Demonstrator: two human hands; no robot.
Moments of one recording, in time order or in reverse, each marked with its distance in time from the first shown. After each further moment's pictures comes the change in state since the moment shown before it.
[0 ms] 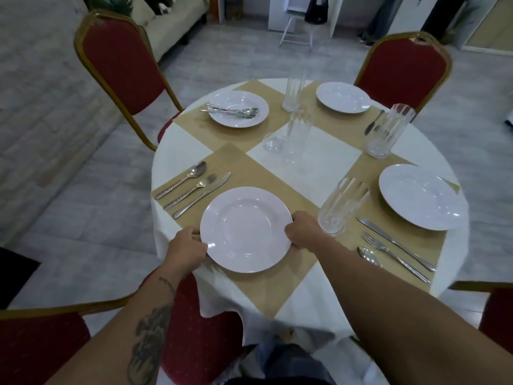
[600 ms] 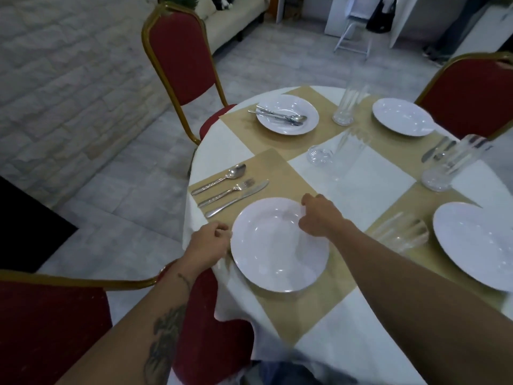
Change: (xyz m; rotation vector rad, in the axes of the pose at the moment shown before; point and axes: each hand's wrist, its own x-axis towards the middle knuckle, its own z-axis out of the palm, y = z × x) left_hand 0.024 -0.010 -0.017 0.001 0.048 0.076; right_hand 0.048 -0.075 -0.003 -0.641 0.025 -0.312
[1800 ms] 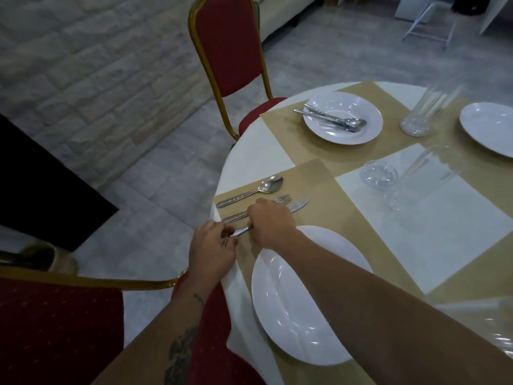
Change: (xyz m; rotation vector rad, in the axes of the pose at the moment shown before) left_hand 0.071 -0.032 -0.002 0.226 0.468 0.153; right_hand 0.084 -0.152 0.055 -0.217 0.128 -0.623
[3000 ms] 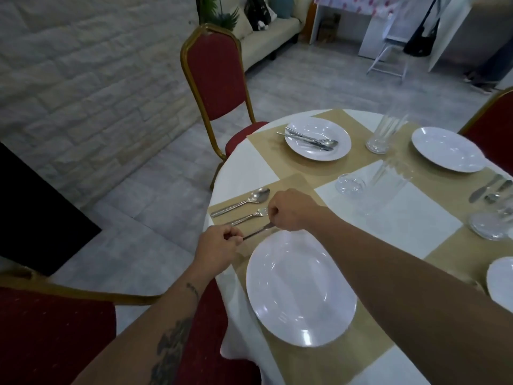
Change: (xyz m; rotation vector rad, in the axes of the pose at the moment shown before) left_hand -0.009 0.055 -0.044 -0.287 -0.207 -0.161; right_hand -0.034 0.044 -0.081 0.078 -0.142 0.094
